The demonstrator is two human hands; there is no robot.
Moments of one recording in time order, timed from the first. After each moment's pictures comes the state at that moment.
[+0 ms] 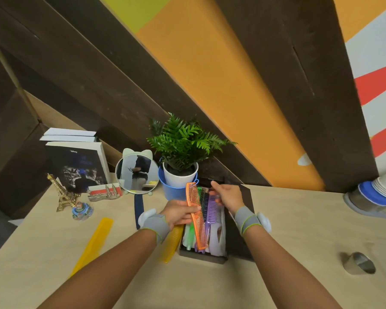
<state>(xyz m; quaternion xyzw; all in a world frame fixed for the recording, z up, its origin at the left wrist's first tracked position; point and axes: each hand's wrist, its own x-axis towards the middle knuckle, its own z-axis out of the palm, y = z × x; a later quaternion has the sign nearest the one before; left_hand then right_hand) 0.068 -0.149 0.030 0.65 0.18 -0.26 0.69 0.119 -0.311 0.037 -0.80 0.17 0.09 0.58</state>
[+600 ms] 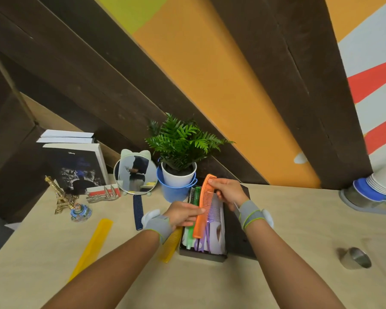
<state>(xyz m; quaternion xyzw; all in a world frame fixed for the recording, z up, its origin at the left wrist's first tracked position) 0.069 -0.156 0.026 0.69 0.16 -0.28 0.65 0.122 -0.315 0.054 -0.70 0.14 0.14 0.69</state>
